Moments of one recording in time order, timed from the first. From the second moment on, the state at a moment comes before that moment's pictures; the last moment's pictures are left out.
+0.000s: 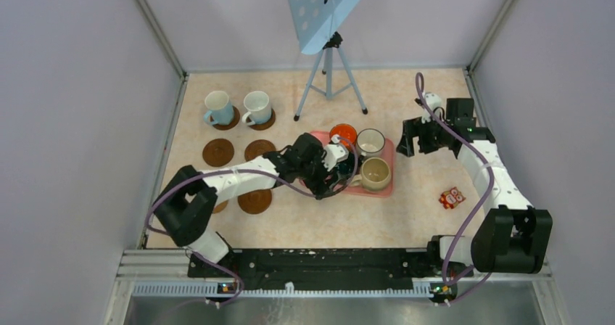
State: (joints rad) left arm -0.80 1.54 0.93 -0.21 0.25 0.14; right arm -0.03 1.28 1.00 -0.61 -0.47 -0.21
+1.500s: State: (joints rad) left arm -0.27 1.23 0.91 -0.39 0.40 0.25; right arm -0.03 1.26 0.97 -0.59 -0.46 -0.21
